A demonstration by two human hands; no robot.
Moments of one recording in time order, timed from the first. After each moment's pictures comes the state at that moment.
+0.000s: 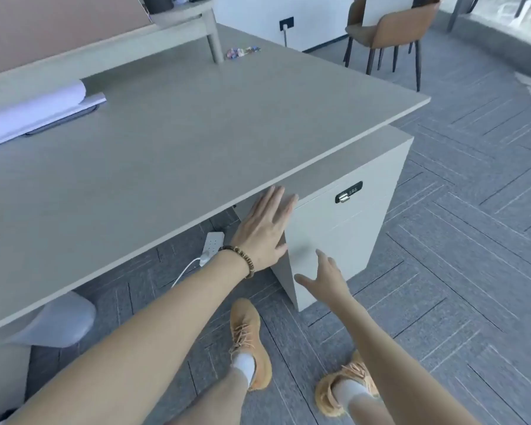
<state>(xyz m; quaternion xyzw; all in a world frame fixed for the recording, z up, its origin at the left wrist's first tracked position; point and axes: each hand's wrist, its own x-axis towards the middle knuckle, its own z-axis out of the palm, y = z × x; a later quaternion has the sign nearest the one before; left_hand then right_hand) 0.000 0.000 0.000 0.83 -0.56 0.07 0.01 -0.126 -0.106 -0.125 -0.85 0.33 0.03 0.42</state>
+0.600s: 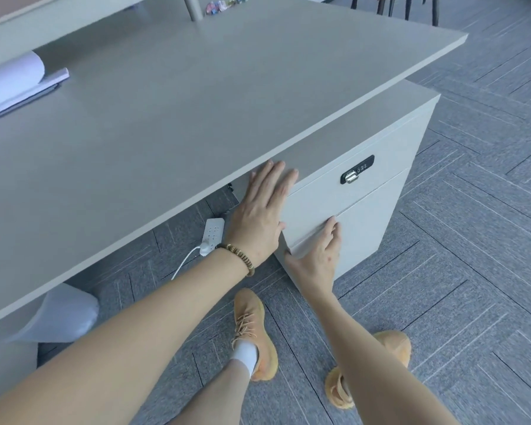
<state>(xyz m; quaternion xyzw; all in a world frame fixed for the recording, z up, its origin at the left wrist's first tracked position) 0.017 -0.026 -0.035 0.82 -0.55 0.13 0.11 -0.062 -0.091 -0.182 -0.75 0.48 -0.18 0.42</state>
